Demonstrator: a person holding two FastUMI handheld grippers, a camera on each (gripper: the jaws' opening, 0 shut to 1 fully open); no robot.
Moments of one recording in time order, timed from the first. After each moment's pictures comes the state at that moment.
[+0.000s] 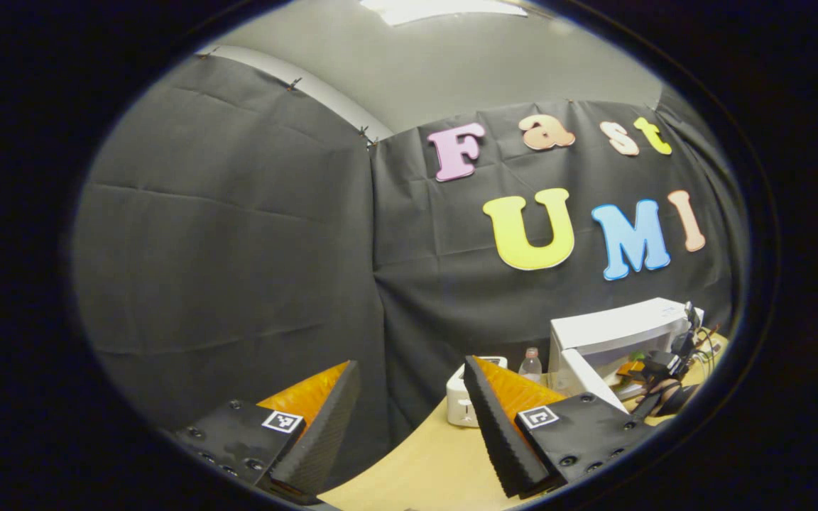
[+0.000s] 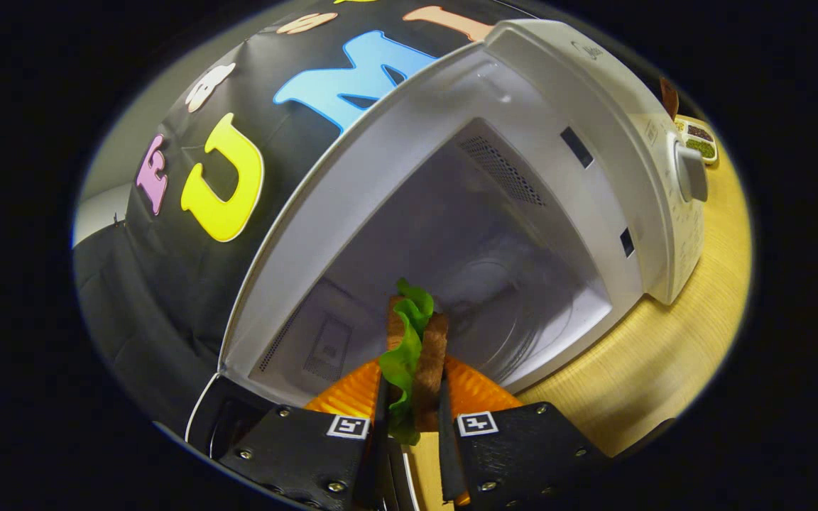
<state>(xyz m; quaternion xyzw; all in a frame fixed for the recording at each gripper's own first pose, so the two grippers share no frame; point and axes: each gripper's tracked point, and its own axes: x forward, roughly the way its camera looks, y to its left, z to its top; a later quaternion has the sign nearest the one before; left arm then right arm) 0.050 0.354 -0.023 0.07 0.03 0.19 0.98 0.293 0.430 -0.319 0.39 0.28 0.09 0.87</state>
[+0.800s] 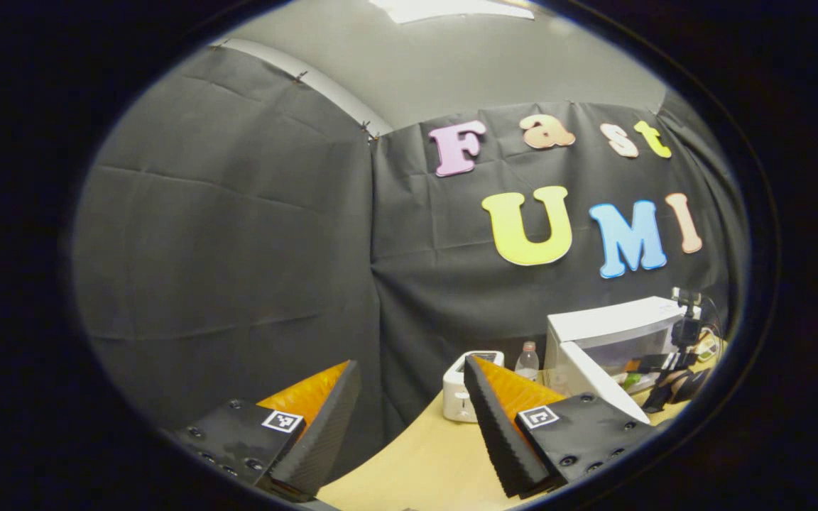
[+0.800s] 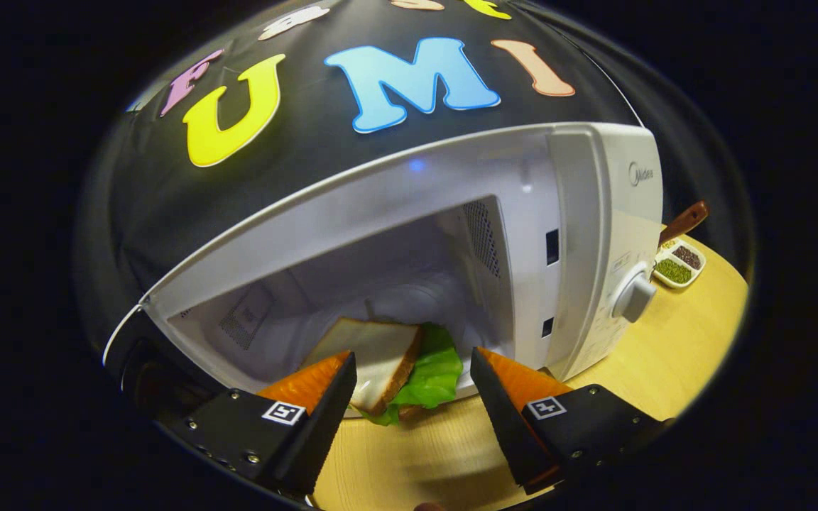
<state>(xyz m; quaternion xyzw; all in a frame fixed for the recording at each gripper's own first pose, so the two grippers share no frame) 0.042 0.351 -0.056 0.06 0.02 0.17 0.98 0.271 0.367 -0.310 0.15 0.27 0.04 0.95</state>
